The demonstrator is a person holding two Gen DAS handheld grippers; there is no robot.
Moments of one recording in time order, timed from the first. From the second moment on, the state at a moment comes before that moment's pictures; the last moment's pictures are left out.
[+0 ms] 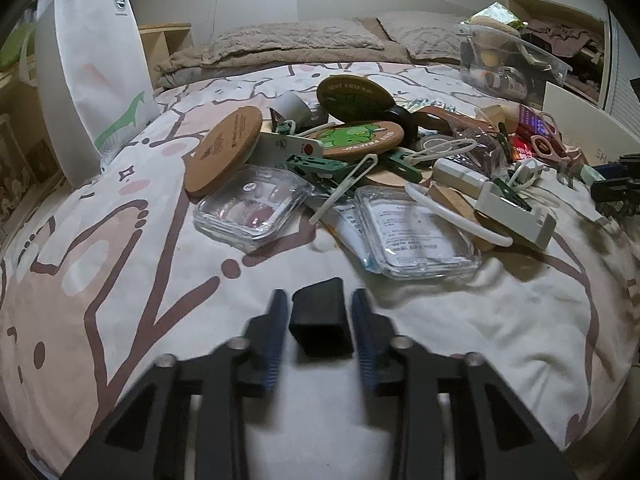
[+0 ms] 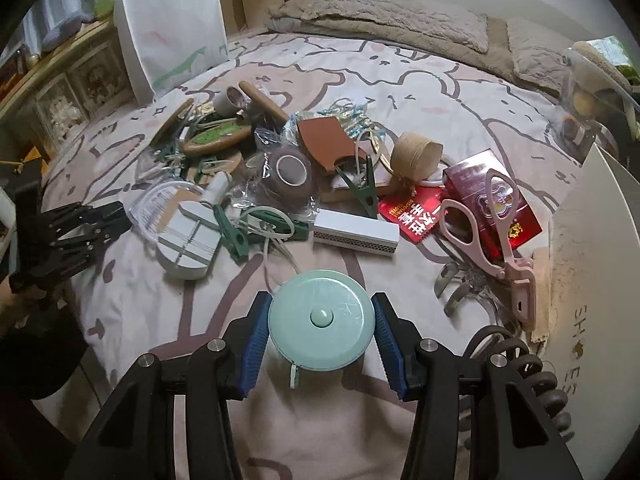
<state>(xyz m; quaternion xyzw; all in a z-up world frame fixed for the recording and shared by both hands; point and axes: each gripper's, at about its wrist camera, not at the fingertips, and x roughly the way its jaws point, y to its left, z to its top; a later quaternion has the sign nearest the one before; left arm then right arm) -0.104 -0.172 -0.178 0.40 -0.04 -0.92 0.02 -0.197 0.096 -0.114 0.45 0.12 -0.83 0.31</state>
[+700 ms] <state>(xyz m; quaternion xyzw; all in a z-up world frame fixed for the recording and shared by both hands) -0.112 -0.150 -0.149 0.39 -0.03 -0.92 0.03 -0.180 0.108 -0.076 0.41 0.11 -0.85 0.30</state>
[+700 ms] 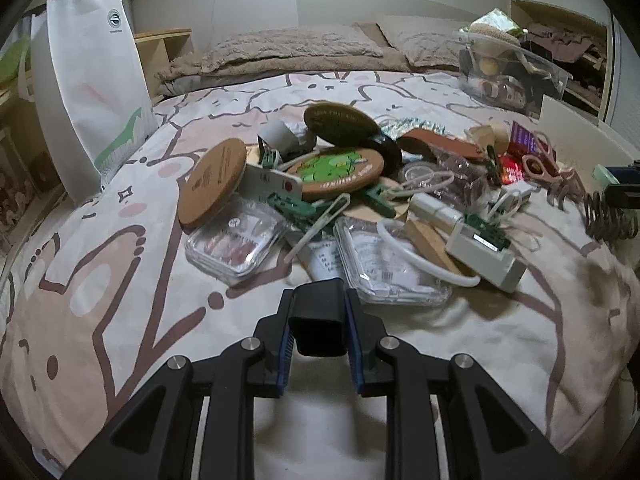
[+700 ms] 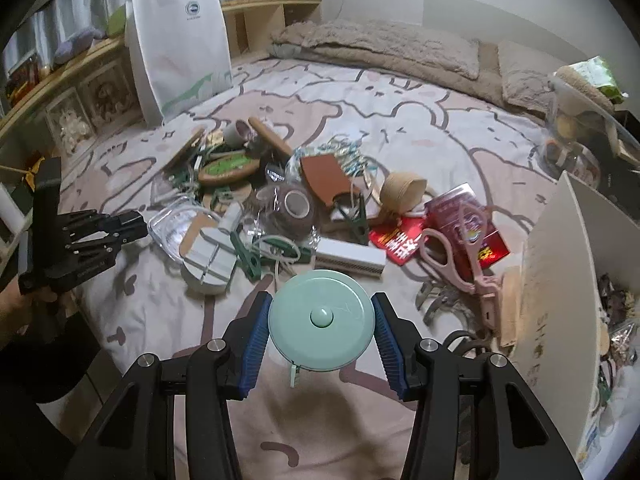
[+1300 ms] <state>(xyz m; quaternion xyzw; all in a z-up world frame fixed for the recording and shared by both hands) -0.125 -0.116 -0.095 0.34 -0.02 -0.94 0.00 -0.179 0.145 -0.034 0.36 0.07 -0.89 0.27</state>
